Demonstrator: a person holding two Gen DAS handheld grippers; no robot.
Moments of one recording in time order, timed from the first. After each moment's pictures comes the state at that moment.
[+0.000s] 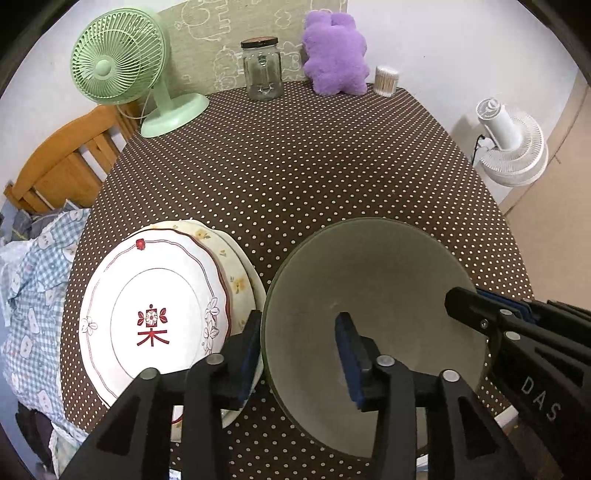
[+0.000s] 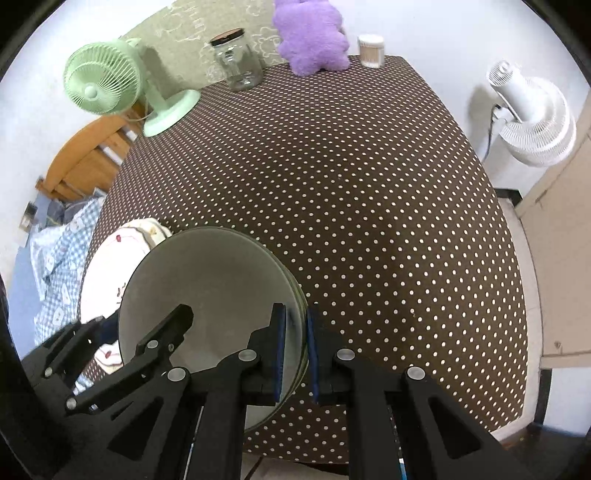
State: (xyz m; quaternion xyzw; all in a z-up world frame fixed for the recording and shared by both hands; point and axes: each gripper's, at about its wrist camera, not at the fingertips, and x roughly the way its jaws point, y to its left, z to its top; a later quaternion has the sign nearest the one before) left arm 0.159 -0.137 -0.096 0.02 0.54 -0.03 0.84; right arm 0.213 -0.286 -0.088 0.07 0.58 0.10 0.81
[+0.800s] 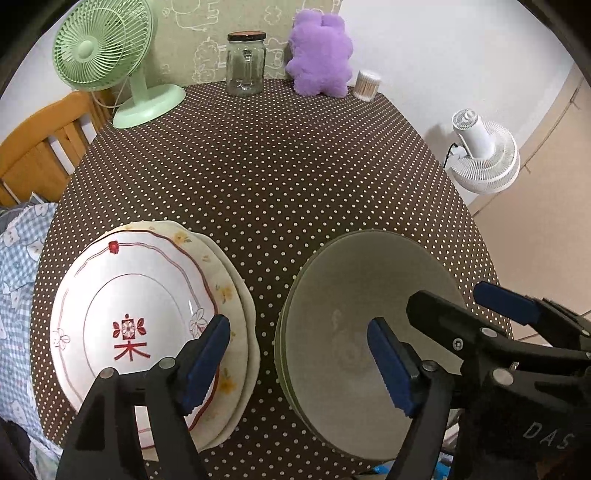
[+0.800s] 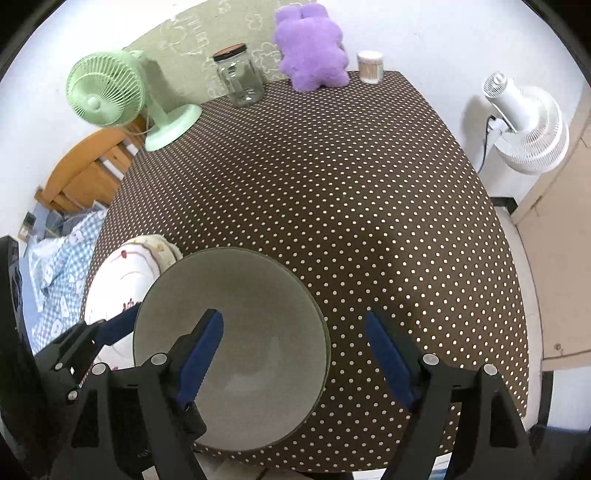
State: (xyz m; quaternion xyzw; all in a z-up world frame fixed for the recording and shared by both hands) left arm 0.174 -0.115 -0.101 -0.03 0.54 -0.10 0.84; right arm 0.212 -0.275 -0.082 0.09 0.55 0.07 0.83
